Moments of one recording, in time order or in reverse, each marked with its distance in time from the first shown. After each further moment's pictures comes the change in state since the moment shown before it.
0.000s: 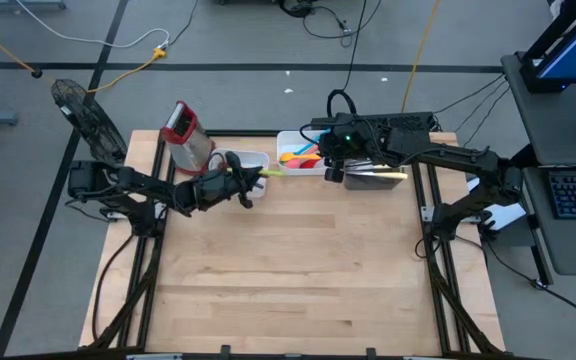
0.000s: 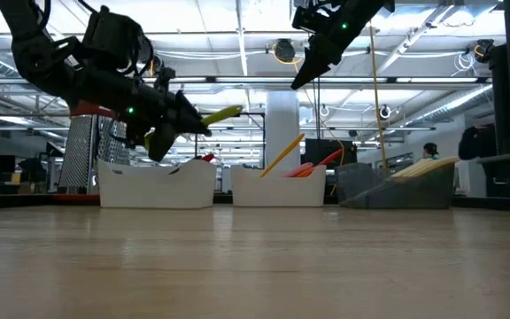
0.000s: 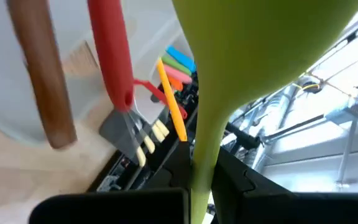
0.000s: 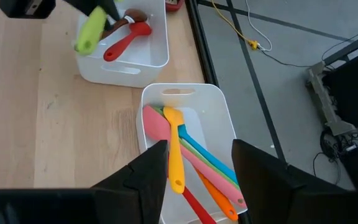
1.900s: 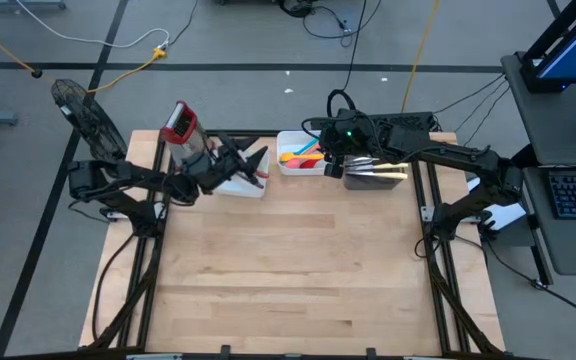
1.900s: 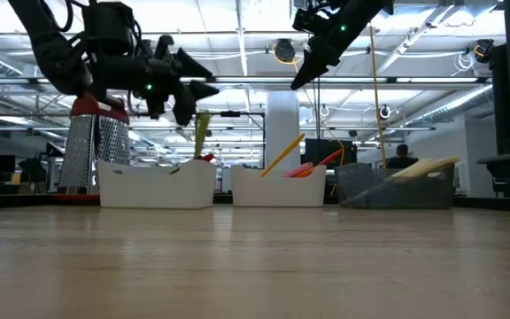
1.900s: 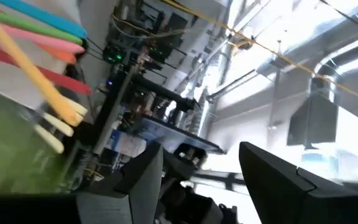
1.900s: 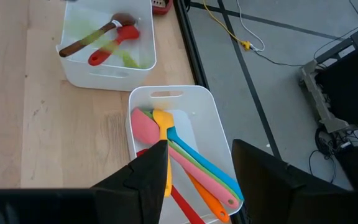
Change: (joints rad) left arm 0.153 0.000 0.049 0.296 0.153 0.187; right arm -0.030 0.000 0.000 0.025 -0.001 0.001
